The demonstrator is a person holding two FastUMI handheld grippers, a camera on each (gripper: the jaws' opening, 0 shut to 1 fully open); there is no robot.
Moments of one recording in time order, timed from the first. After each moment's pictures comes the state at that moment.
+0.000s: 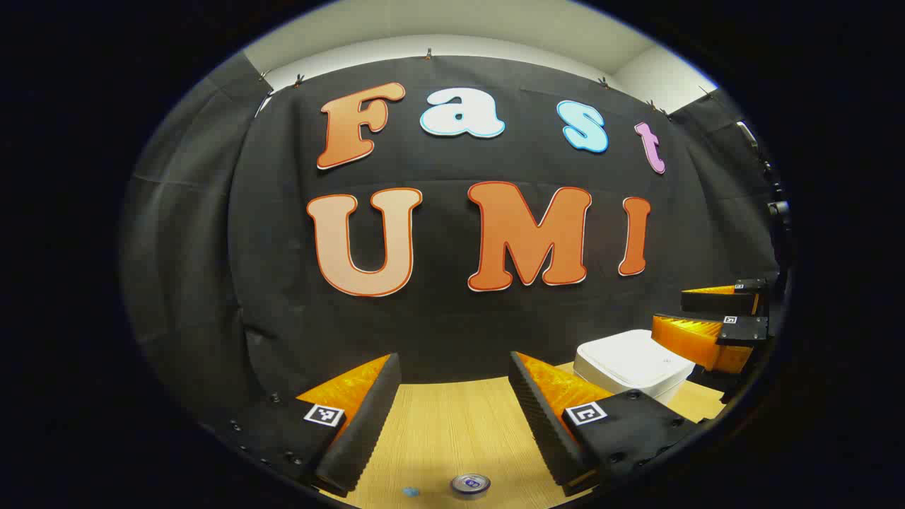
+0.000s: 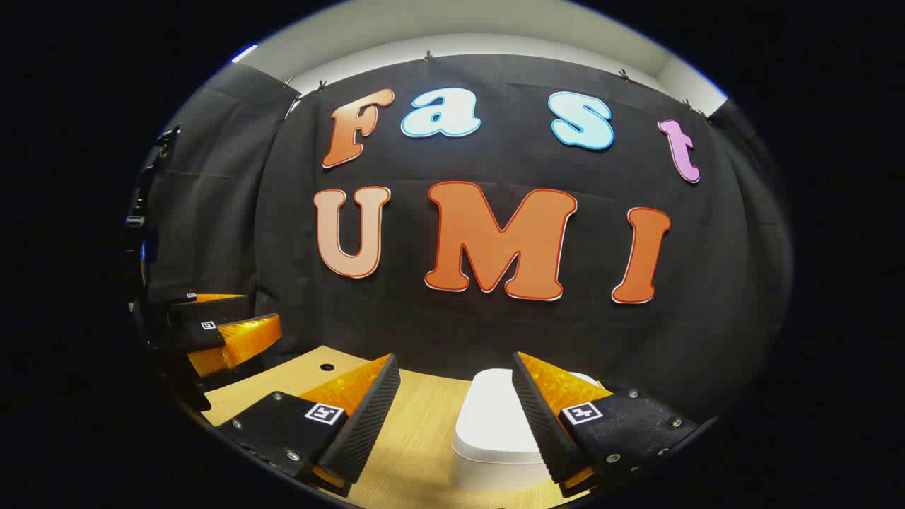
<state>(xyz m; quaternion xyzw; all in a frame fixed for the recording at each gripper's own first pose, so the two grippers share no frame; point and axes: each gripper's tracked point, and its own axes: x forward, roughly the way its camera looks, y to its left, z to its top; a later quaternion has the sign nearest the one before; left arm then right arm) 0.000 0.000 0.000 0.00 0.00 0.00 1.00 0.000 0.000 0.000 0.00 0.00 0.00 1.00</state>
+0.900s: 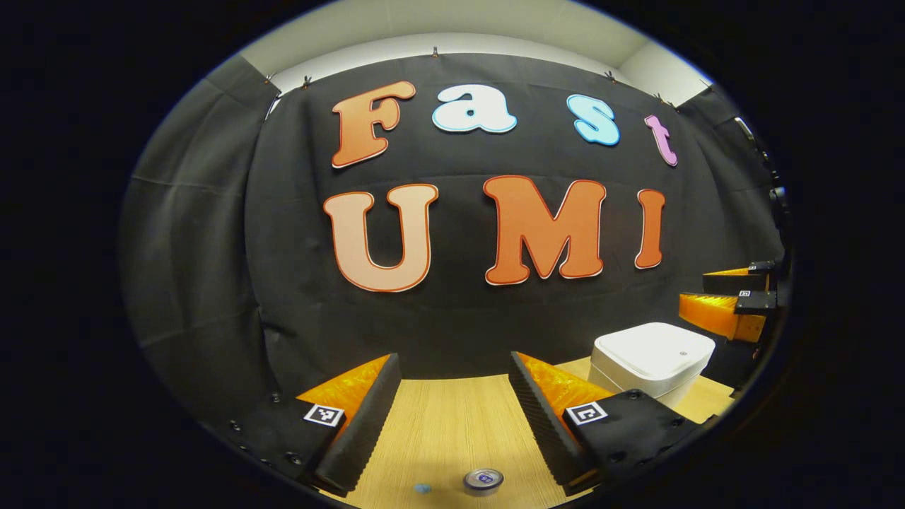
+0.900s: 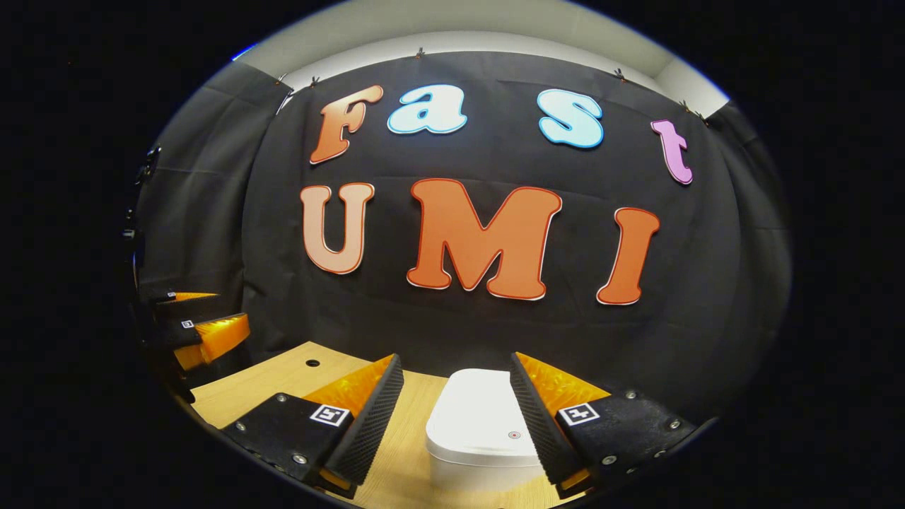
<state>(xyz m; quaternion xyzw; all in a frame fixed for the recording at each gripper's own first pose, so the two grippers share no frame) -0.009 0.018 -0.011 0.01 0.01 0.04 1.00 0.006 -0.035 0.001 -0.01 0.01 -0.02 1.00</state>
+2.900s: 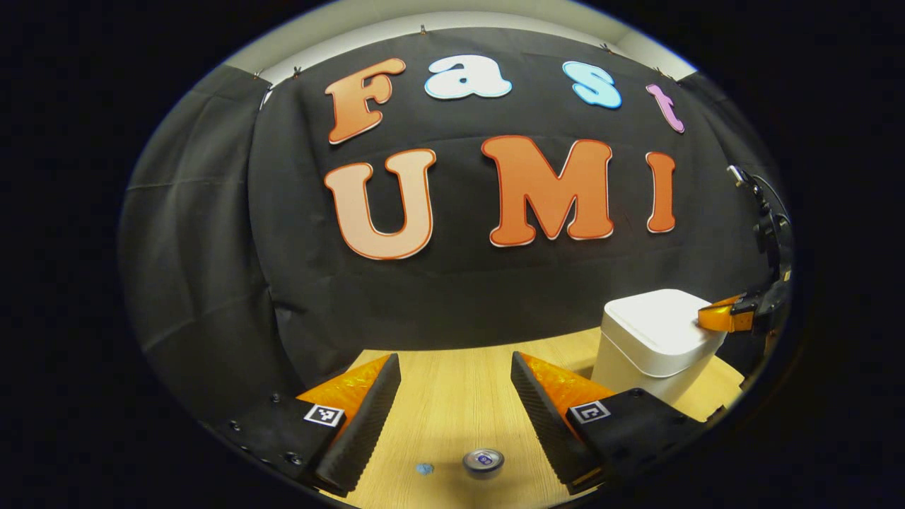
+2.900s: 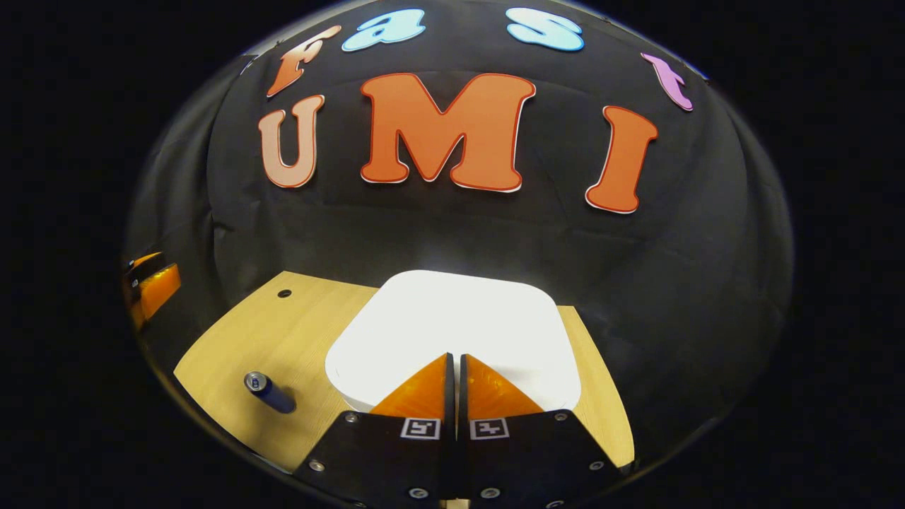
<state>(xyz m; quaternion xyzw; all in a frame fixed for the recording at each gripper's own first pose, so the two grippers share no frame) -0.008 0.001 -0.063 0.03 0.10 0.06 0.99 0.038 -0.113 -0.129 0.00 0.20 -0.03 0.98</state>
